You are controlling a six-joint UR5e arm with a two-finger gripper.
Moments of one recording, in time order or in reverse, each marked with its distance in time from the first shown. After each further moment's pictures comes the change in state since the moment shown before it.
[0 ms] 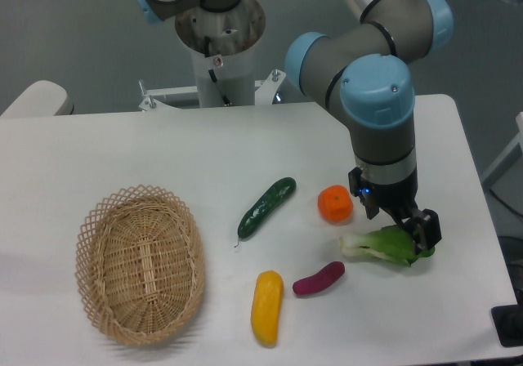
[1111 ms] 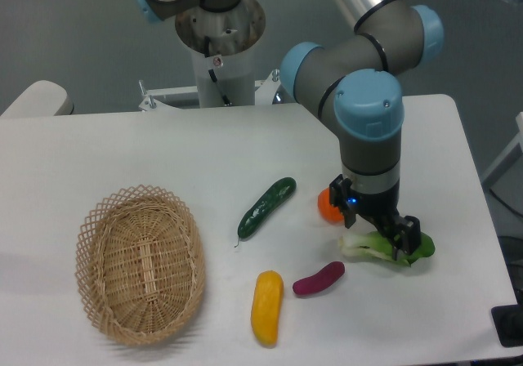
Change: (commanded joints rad) arm -0.043 0.003 -0.103 0.011 -0.068 -0.299
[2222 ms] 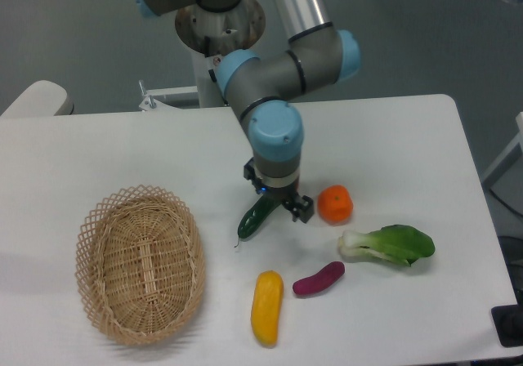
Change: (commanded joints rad) arm -0.111 0.091 -0.443 0.015 0.044 -0.034
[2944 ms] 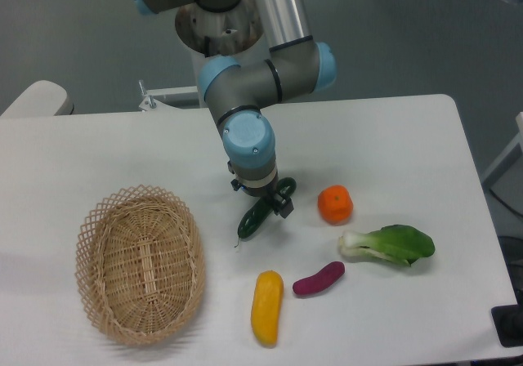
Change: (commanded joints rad) arm -0.020 -0.026 -0.037 0.069 0.029 -0.011
